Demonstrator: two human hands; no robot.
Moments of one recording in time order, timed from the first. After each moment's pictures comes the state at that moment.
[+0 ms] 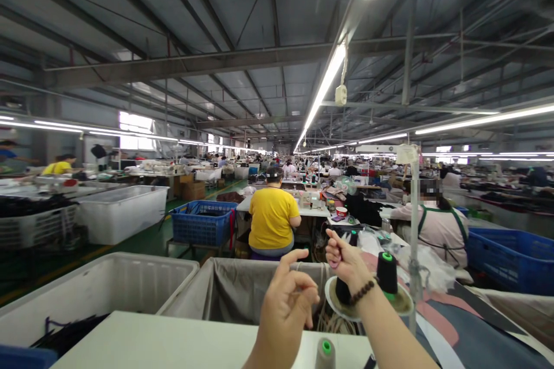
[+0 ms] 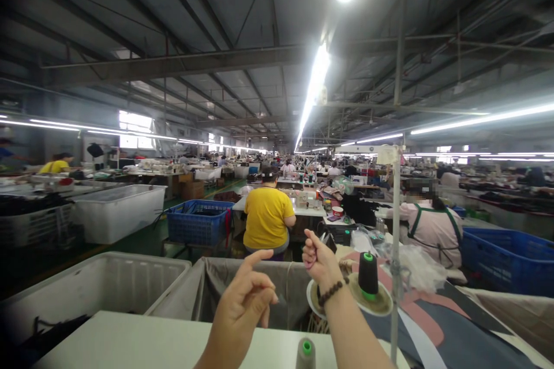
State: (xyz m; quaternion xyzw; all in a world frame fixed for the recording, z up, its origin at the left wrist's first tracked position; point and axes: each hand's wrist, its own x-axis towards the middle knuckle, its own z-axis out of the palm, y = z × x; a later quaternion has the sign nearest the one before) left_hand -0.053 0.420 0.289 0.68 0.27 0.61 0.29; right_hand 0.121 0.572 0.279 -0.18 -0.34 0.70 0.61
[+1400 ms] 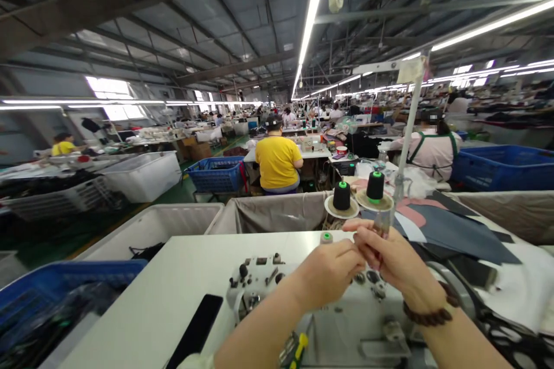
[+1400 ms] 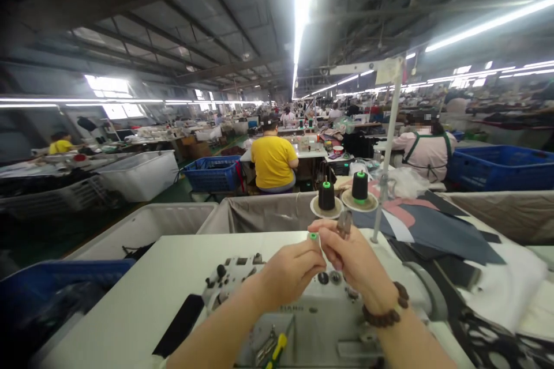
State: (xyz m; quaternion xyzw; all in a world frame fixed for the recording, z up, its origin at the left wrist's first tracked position) left_hand -0.012 0.372 0.249 0.93 0.13 0.35 0.02; right_hand 0.137 0.361 0.253 -0.36 -0.46 0.57 0.58
